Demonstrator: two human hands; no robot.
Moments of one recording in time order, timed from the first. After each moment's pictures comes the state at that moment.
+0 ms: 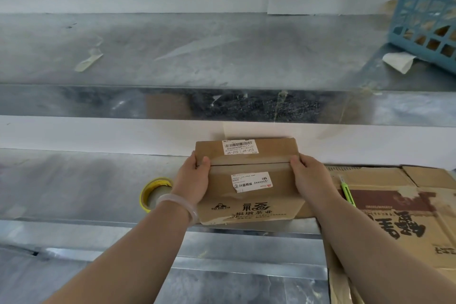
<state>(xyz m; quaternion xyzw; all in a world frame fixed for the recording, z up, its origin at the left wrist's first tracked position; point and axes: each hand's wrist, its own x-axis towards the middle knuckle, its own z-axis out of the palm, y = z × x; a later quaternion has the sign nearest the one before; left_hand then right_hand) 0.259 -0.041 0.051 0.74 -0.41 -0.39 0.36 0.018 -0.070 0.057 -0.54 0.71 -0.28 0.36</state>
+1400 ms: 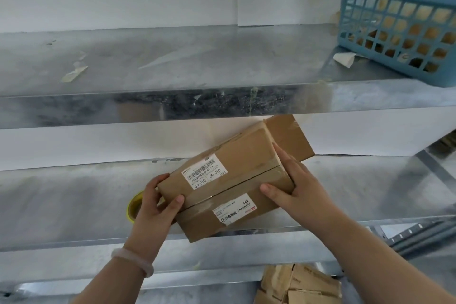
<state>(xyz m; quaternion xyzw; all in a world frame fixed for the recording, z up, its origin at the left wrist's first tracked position) 0.298 0.023 0.016 0.55 -0.41 -0.47 0.55 0.002 0.002 0.084 -0.69 0.57 -0.31 0.33</state>
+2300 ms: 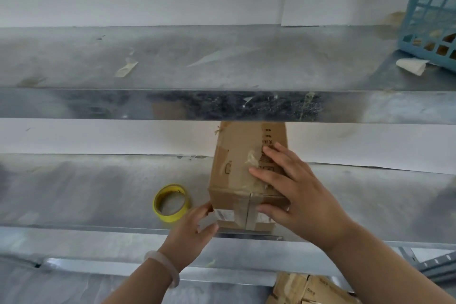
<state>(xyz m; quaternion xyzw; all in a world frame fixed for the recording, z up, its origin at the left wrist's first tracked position) 0.308 0.036 -0.016 0.61 -0.62 -0.39 0.30 0.051 -0.006 0.092 -0.88 0.40 -0.26 0.05</state>
